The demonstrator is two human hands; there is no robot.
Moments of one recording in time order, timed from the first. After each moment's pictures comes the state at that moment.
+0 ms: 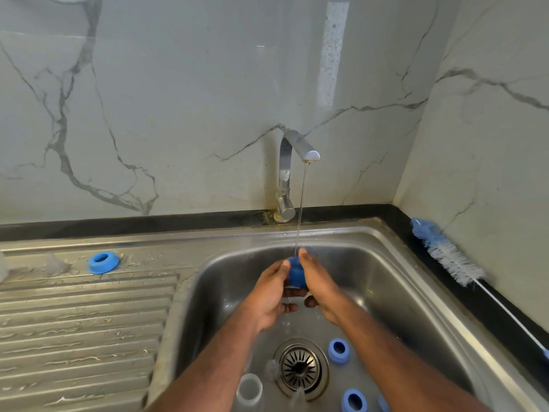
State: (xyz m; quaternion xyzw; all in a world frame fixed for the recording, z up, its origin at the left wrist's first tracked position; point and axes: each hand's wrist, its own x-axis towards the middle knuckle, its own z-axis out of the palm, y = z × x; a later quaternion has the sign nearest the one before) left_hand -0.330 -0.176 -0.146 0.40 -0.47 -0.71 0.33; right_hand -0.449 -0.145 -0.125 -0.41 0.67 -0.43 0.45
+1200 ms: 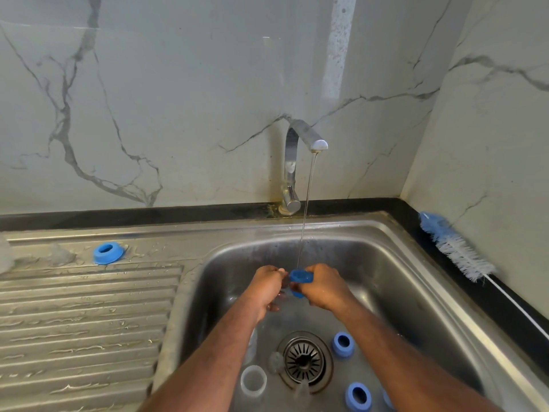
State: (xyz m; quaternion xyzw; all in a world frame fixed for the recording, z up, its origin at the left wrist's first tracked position) left_hand -0.321 -0.189 -0.157 0.55 -0.52 -0.60 0.27; right_hand -0.464 -0.153 -0.153 -0.54 0.76 -0.22 0.28
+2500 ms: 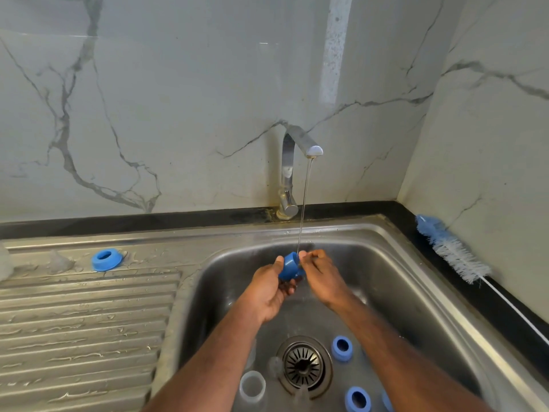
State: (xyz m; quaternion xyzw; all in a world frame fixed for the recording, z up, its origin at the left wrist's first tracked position) left_hand -0.329 -0.187 -0.147 0.43 -0.35 -0.74 0.38; right_hand -0.464 -0.155 -0.140 -0.56 0.67 -0.39 0.28
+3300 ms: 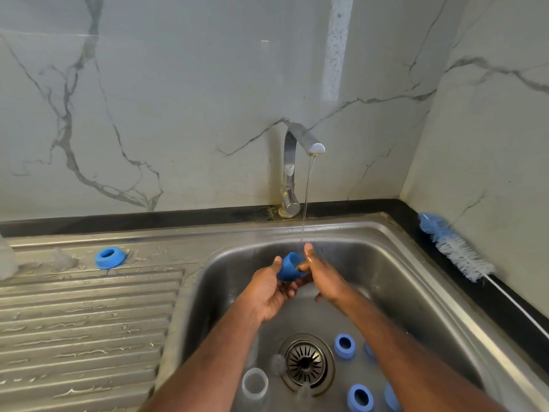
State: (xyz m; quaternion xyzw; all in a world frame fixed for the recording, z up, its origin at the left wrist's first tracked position) left_hand -0.327 -0.186 -0.149 0.43 -0.34 -0.76 0.36; right_hand -0.460 -0.146 -0.129 -0.51 0.66 -0.38 0.40
